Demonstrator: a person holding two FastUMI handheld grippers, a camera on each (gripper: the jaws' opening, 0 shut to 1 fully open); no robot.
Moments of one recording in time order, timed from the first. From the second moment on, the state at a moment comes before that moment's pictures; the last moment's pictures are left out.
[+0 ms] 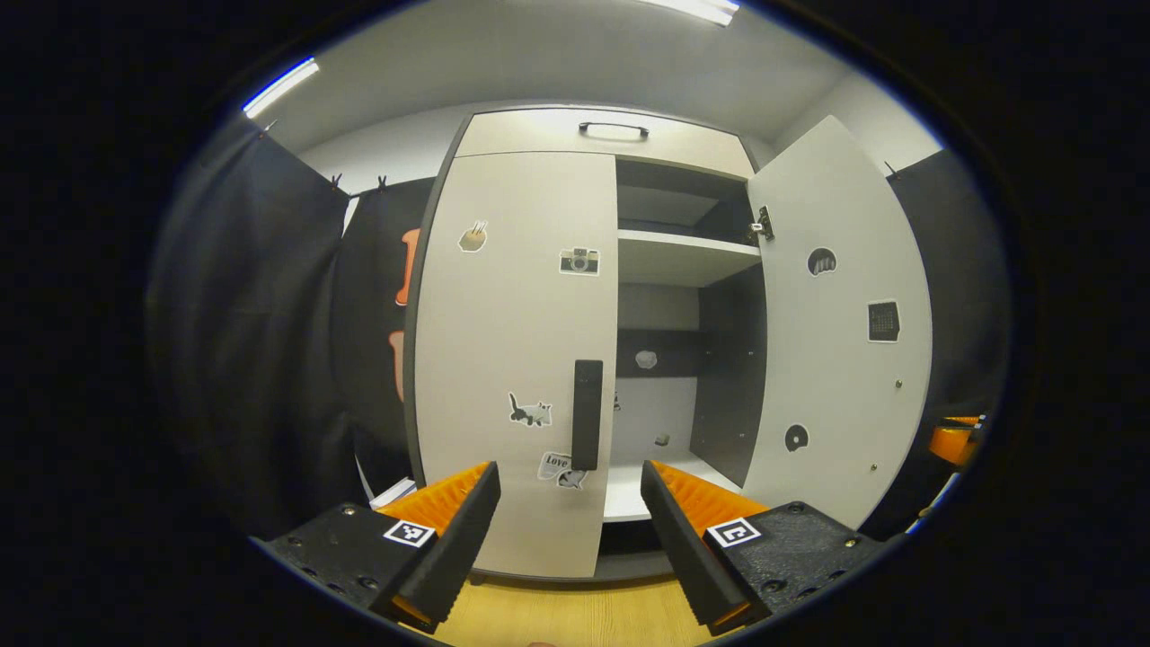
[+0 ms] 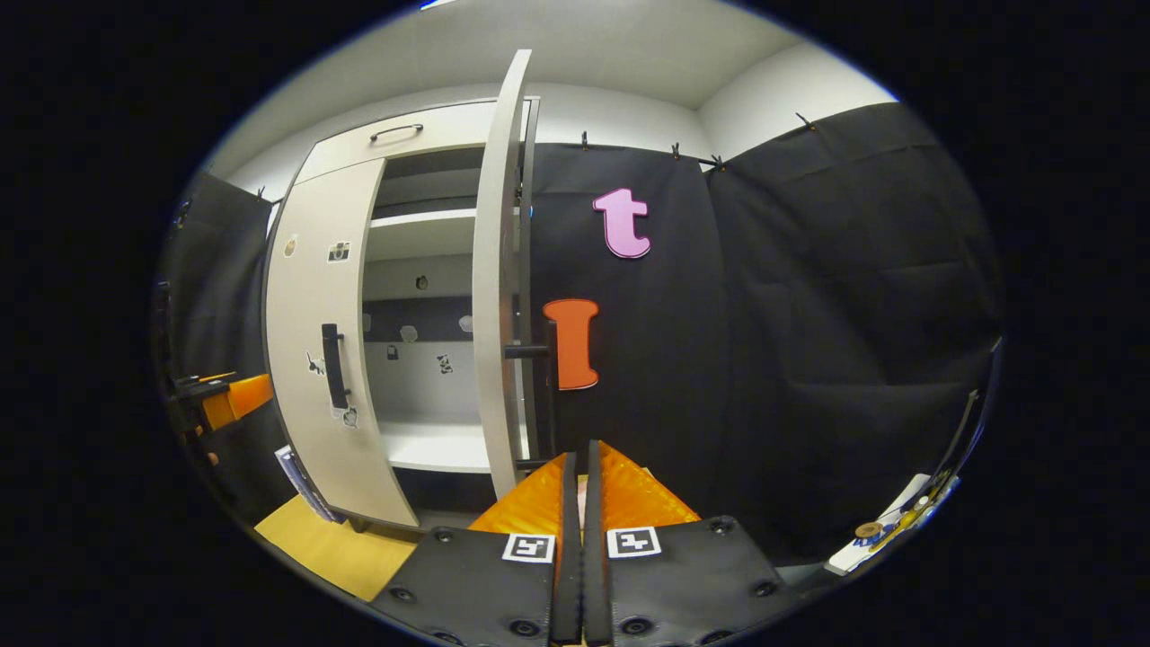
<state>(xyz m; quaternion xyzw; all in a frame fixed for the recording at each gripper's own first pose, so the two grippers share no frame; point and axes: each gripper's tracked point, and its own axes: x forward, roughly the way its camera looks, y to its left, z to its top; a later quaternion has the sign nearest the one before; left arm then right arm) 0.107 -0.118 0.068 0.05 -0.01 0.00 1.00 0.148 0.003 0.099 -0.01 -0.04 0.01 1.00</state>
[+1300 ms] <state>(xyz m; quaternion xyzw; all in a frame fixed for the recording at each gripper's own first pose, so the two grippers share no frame) 0.269 -0.113 0.026 0.05 0.02 0.00 1.00 0.144 0.004 0.110 -0.01 -0.06 0.01 1.00</state>
